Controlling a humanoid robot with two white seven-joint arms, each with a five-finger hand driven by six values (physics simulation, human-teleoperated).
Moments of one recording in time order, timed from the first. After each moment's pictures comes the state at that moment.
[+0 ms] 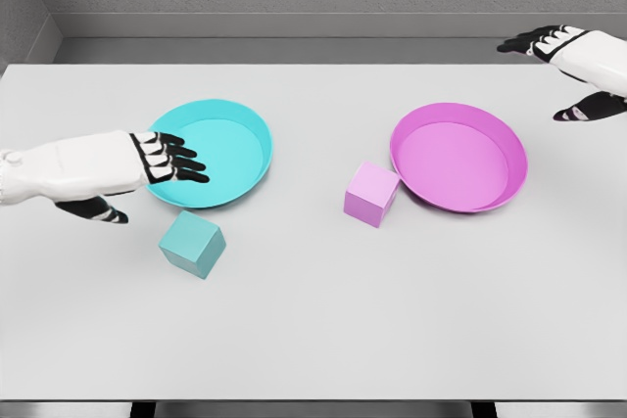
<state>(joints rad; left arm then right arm) -0.73 1.20 -0.93 -1.76 -0.23 -0.61 -0.22 -0.53 -0.80 0.19 -1.37 0.35 -0.61 0.55</state>
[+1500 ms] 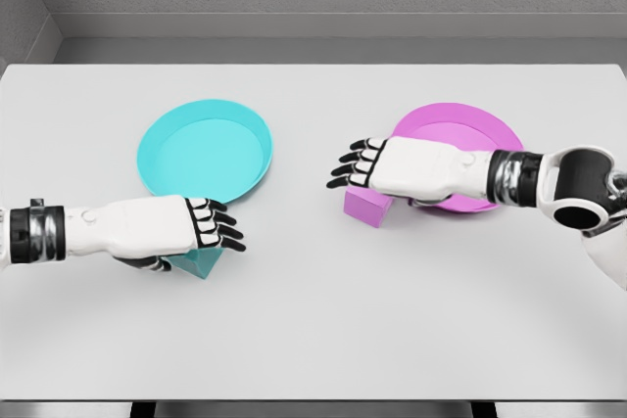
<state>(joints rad) -0.65 1.06 -1.03 -1.73 -0.46 -0.61 -0.16 -0.54 -0.61 0.56 -1.66 0.61 -0.61 0.61</state>
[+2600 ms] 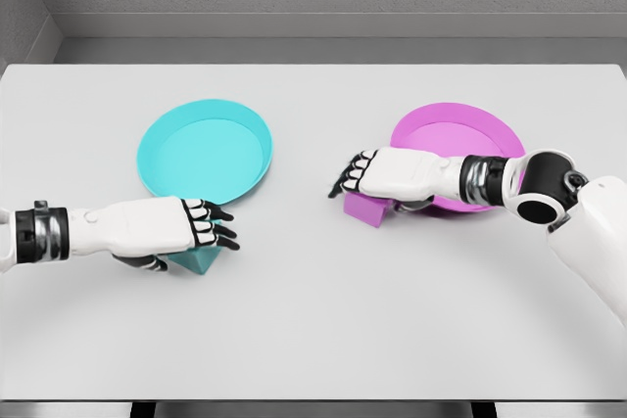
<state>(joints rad) -0.64 1.03 -1.04 -1.66 -0.49 -0.61 -0.16 -0.58 -0.52 0.61 -1.47 0.68 -0.61 0.61</state>
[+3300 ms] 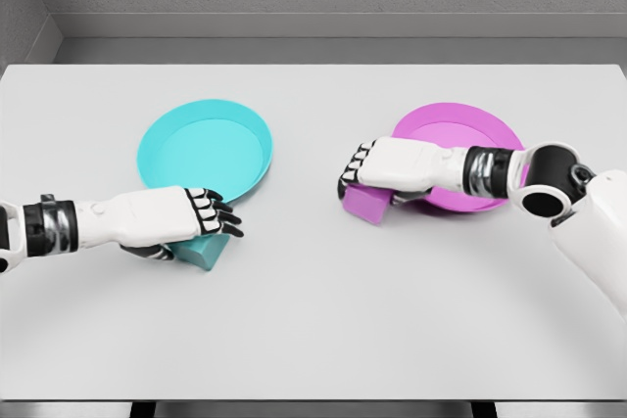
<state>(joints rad) -0.65 1.00 -1.04 -1.66 -0.50 -0.55 -0.16 -0.58 -0.52 0.59 -1.48 0.60 -0.61 0.61</state>
